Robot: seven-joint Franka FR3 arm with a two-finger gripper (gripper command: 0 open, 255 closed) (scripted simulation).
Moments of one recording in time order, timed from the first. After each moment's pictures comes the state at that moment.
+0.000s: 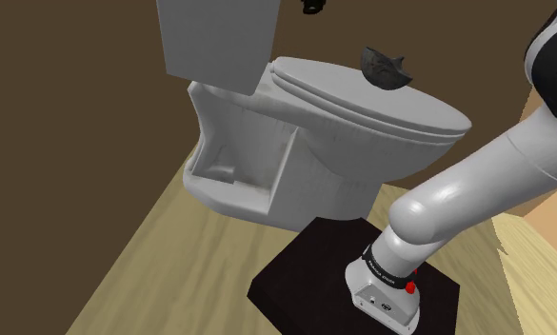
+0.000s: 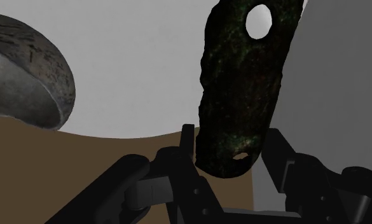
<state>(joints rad) -0.37 -0.26 0.41 -1.51 -0.36 1.50 0.88</state>
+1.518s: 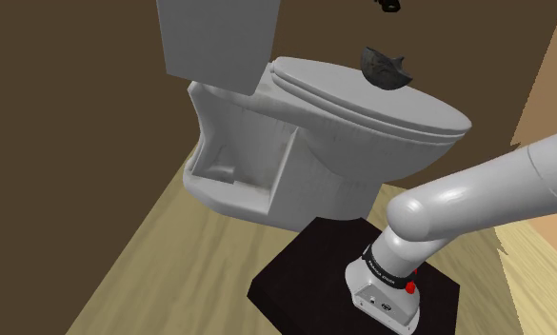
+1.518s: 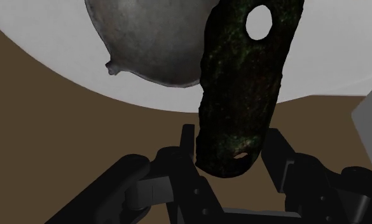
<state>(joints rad) -0.45 -0.45 0.07 -1.61 -0.30 1.56 0.47</state>
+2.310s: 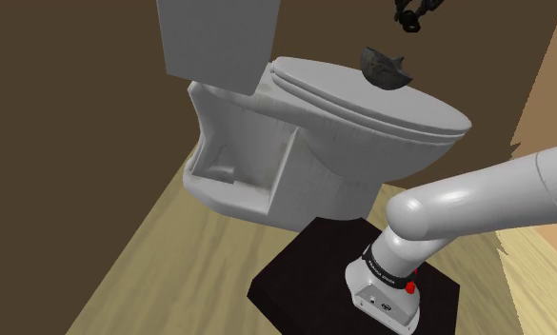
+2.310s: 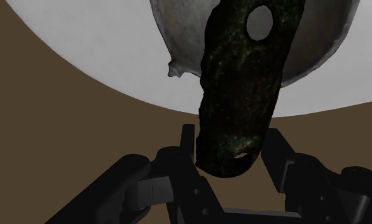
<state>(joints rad) -0.48 -0.53 -0.08 -1.77 -0.30 1.68 0.32</state>
